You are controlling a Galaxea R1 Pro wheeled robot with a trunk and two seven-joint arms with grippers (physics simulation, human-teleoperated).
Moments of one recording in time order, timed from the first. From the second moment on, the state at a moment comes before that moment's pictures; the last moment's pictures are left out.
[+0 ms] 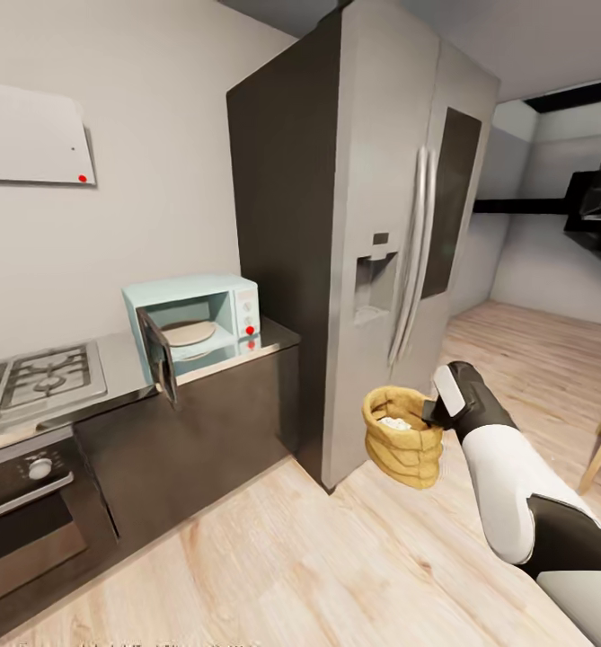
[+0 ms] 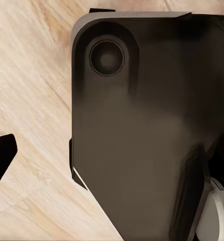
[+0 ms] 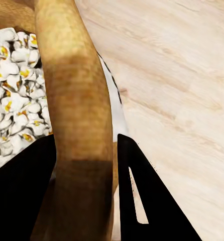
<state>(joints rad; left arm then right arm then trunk) 0.00 0.00 0.02 -0.03 0.04 -0.03 0.01 -1.09 -0.02 -0.30 -0.59 -0.21 1.04 -0.57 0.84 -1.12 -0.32</state>
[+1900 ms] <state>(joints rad) 0.00 0.00 0.02 -0.03 0.04 -0.03 0.01 -1.09 0.01 -0.29 -0.58 -0.21 1.05 -0.56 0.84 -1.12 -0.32</state>
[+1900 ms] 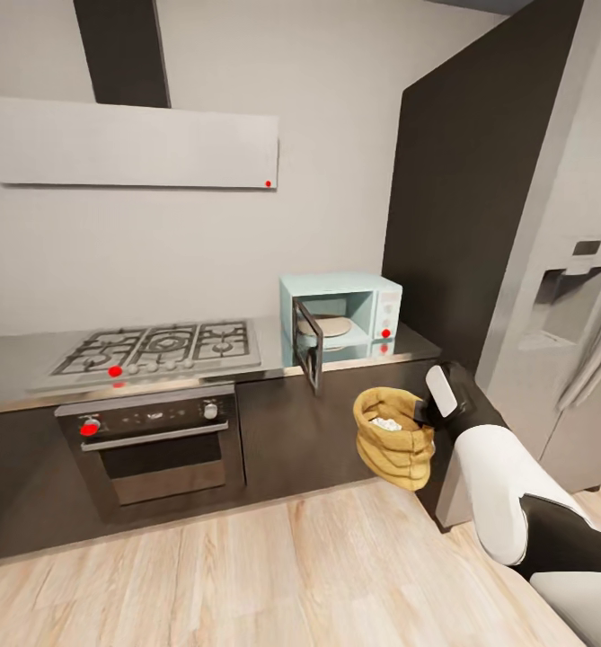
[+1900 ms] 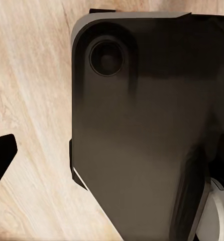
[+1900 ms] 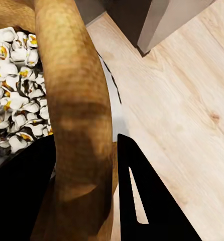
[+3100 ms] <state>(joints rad) 0.00 0.00 0.02 -0.03 0.04 -0.02 0.01 -1.09 0.01 -0.30 -0.59 -0.20 1.05 -0.57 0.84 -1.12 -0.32</state>
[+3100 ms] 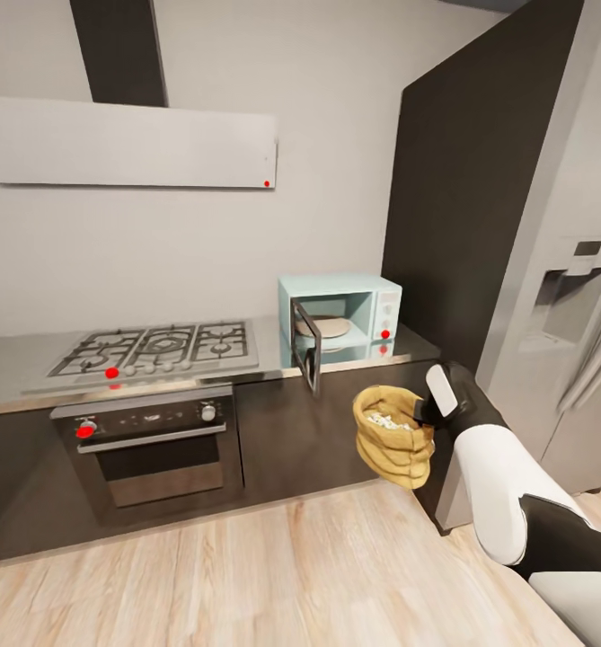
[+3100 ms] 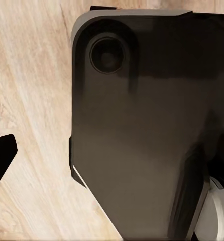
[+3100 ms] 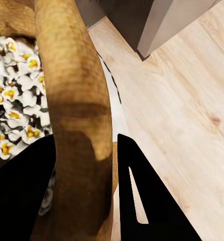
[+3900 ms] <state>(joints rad) 0.00 0.00 0.02 -0.03 0.04 -0.03 0.01 -1.09 0.00 -0.30 -0.61 -0.20 1.05 -0.57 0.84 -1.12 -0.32</state>
